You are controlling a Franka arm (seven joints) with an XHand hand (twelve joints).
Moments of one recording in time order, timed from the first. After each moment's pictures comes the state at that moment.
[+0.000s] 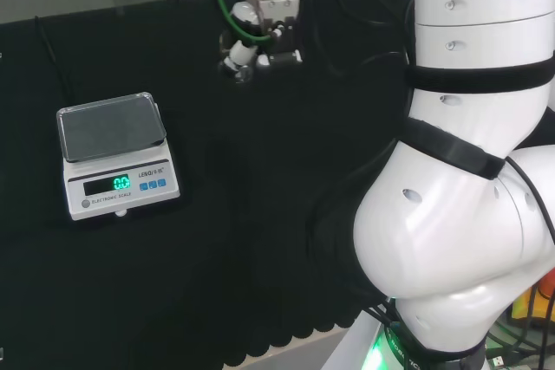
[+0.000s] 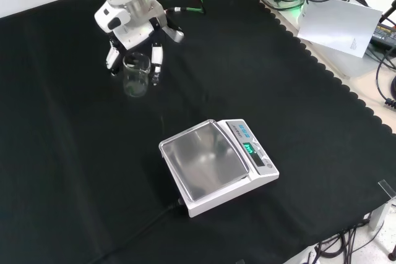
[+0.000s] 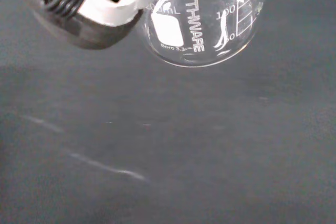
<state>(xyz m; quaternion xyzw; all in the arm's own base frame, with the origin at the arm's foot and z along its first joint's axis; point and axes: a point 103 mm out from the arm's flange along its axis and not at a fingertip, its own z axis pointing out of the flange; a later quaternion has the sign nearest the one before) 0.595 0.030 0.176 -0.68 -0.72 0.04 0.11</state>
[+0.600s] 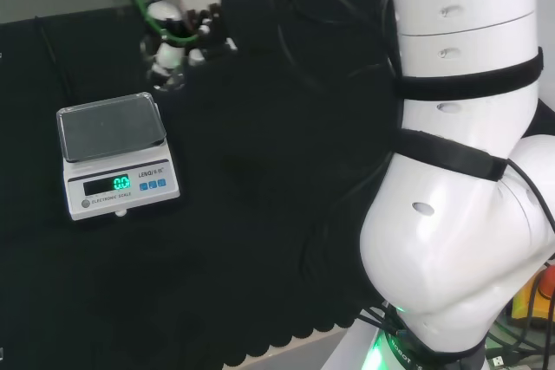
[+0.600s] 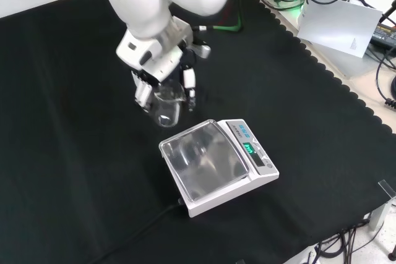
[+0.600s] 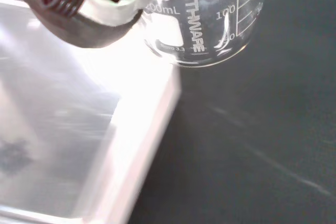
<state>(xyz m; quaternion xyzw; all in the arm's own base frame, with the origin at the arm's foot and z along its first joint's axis) 0.583 0.174 0.214 -0.58 -0.80 0.10 0.10</state>
